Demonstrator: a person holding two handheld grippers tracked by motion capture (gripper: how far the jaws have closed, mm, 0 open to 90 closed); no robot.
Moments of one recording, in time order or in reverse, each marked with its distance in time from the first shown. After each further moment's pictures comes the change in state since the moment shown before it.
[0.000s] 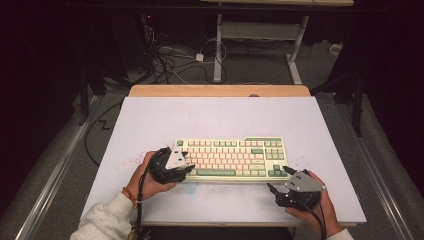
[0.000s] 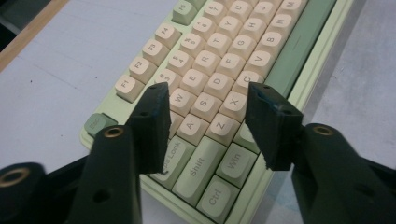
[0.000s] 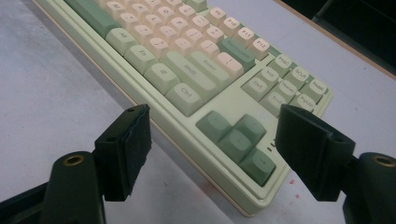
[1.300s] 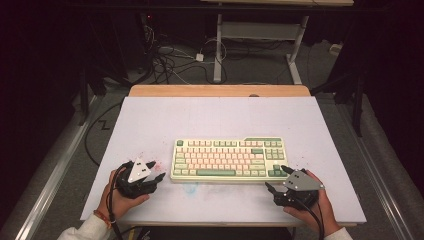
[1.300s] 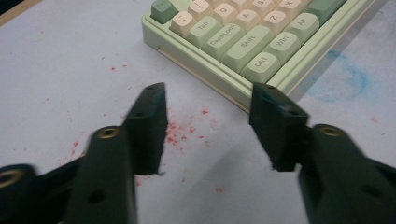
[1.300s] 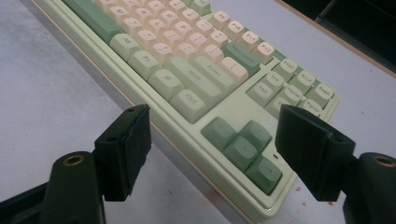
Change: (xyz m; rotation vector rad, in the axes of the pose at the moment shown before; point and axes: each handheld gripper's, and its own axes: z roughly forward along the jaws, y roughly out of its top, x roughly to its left) left arm 0.007 -0.072 -0.043 0.011 0.078 -0.212; right arm 0.001 0.003 0.004 -0.003 0.010 0.004
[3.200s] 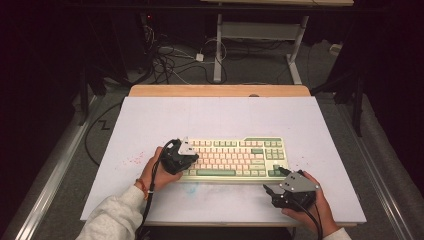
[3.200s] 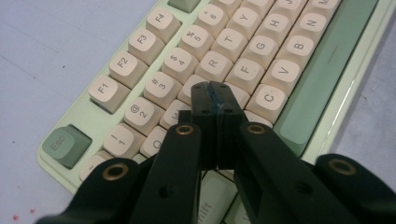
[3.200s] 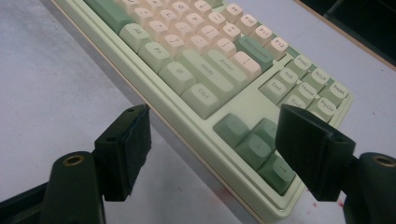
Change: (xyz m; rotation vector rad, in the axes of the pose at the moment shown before) left arm -0.018 0.091 0.083 0.107 -0.165 0.145; right arm 0.006 0.000 0.003 0.025 0.015 -0.024
